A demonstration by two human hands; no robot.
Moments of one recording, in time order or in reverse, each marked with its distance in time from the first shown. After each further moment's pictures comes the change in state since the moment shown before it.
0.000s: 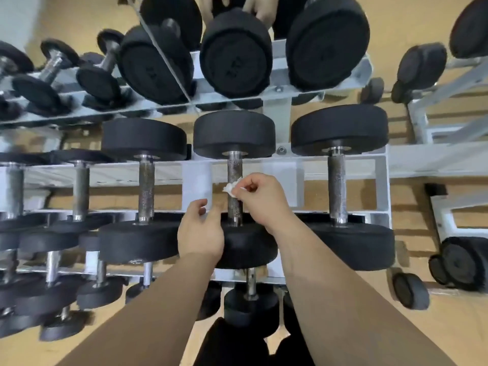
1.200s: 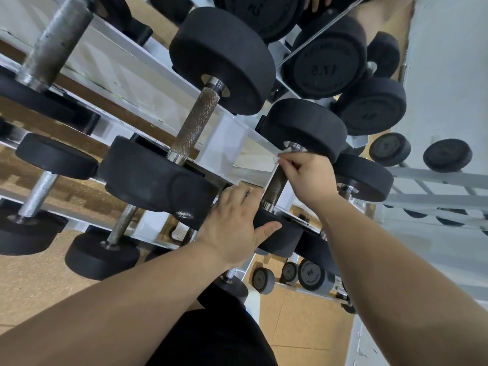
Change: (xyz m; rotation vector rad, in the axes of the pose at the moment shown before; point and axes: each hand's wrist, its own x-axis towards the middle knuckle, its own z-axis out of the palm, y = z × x) left_hand 0.042 -0.086 -0.033 0.153 -0.452 0.740; right_hand 0.022 -0.065 0.027 -1.279 0.026 -0.371
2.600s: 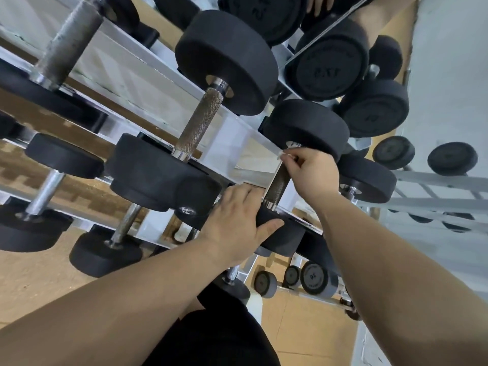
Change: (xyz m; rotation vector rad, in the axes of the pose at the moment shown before) left_hand -0.002 0.004 -0.006 0.031 0.008 0.000; right_hand 0.003 -0.012 -0.001 -0.030 0.078 0.123
